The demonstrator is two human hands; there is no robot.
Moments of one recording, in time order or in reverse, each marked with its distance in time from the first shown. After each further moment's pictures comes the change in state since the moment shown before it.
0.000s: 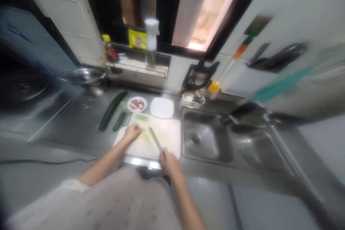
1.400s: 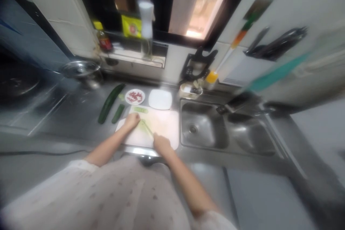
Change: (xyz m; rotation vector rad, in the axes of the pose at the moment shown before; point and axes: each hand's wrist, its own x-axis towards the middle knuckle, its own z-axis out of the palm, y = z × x) left_hand 0.022 0.009 -0.005 0.318 -0.056 0.068; right_hand 0.019 -0.046 -0.026 -0.218 -0.197 -0.128
